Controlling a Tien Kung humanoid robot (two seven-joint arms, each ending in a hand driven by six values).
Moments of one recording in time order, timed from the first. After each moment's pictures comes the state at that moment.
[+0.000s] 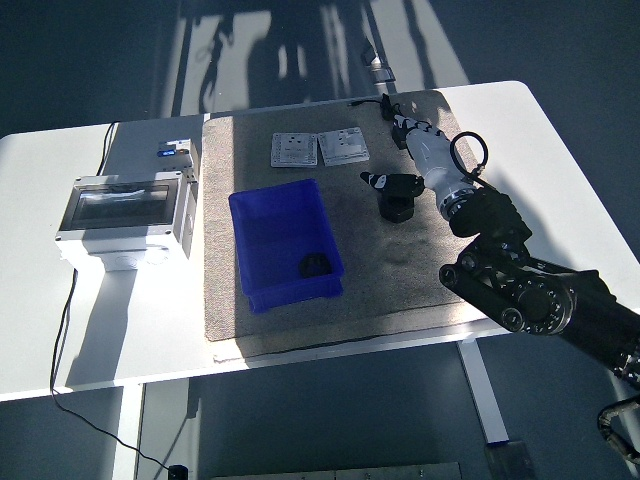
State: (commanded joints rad) left arm -0.04 0.04 -1.41 -0.18 1.46 0.24 0.11; right arm 0.80 -0.05 0.56 0.77 -1.67 -0.40 -0.18
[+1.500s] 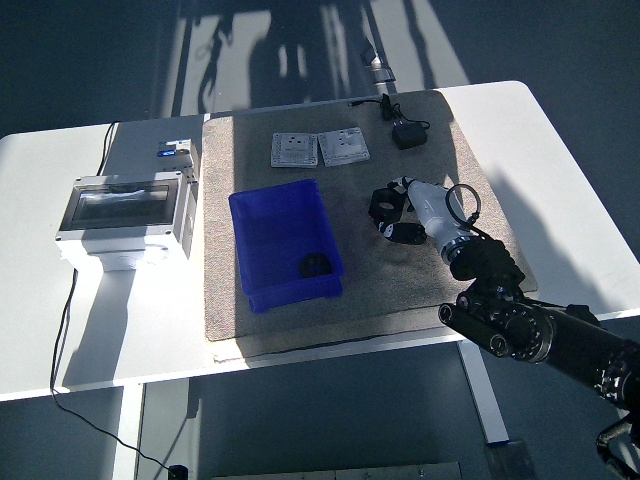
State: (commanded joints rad) left arm -0.04 0.04 -1.45 -0.18 1.53 0.24 0.12; right arm 0.75 -0.02 0.43 0.63 -1.53 -0.56 -0.03
